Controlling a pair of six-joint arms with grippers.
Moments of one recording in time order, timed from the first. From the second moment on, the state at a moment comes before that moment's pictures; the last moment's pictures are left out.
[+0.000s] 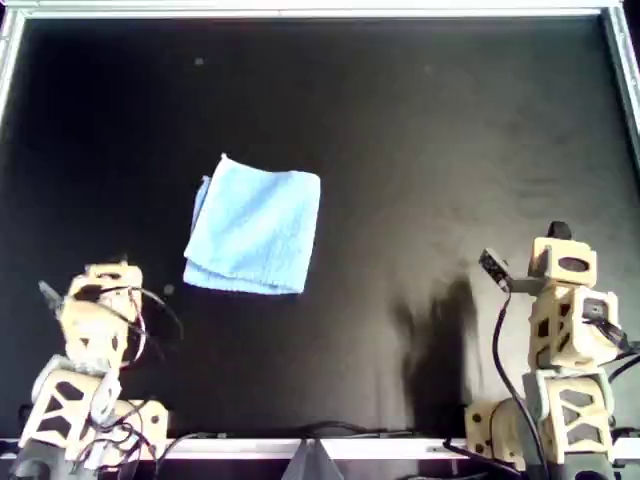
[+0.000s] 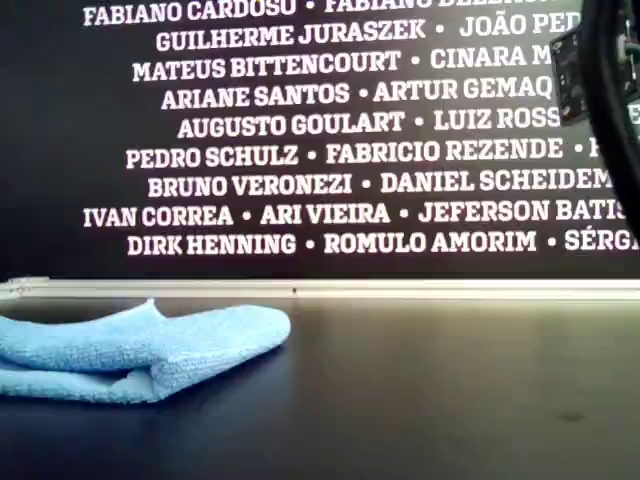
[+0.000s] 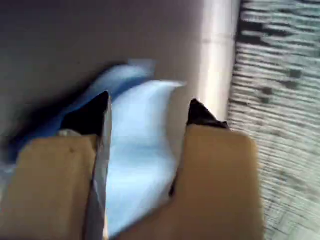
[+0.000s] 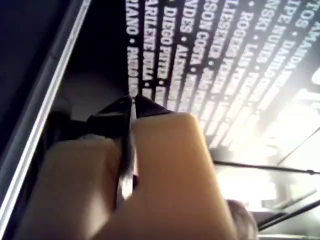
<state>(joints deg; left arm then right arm) -12.9 175.8 173.6 28.3 -14.3 -0.3 5.0 176.7 173.1 11.1 21.4 -0.6</state>
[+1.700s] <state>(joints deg) -5.6 176.1 173.6 49.8 -14.2 -11.2 4.5 176.7 173.1 49.4 0.4 -1.1</state>
